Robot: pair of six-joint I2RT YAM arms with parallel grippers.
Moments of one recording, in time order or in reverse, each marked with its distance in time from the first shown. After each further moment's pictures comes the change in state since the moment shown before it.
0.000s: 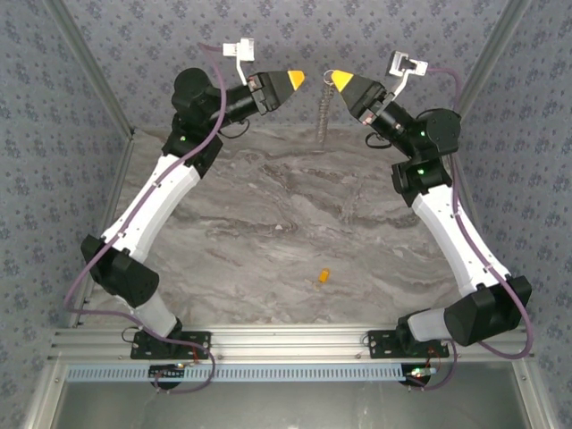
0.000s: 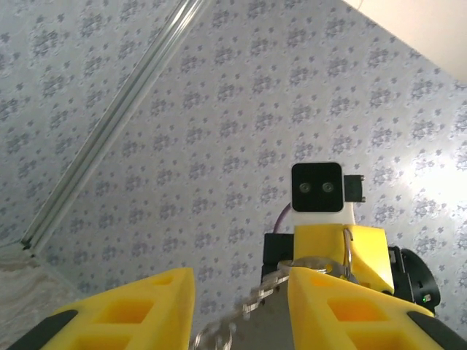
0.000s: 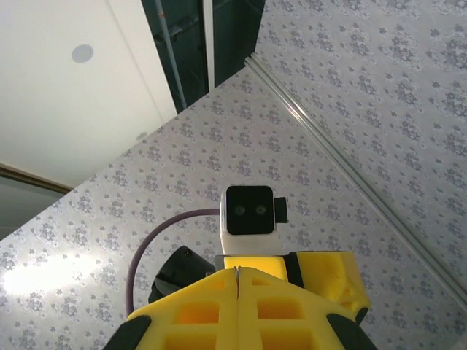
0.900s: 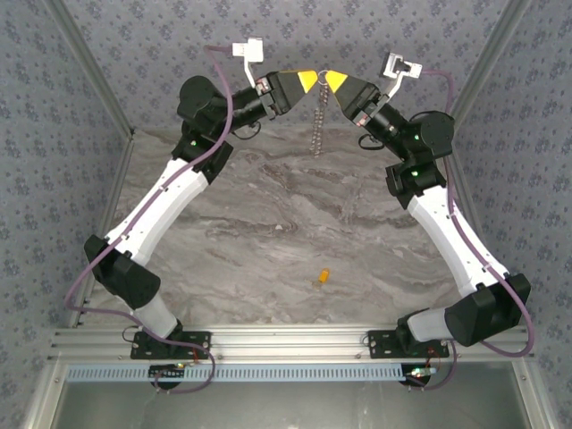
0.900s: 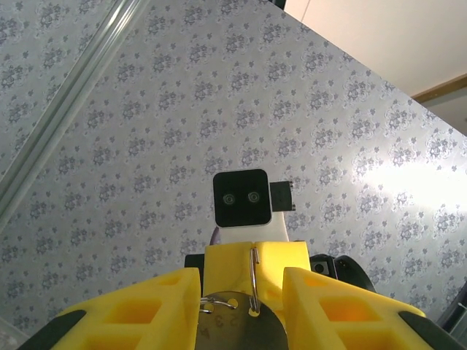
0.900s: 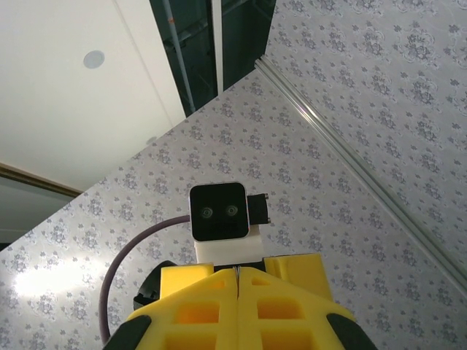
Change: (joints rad) left arm -0.071 0.000 -0.001 0.131 -0.002 -0.053; right arm 0.042 0.002 -0.008 0.023 0.038 0.001
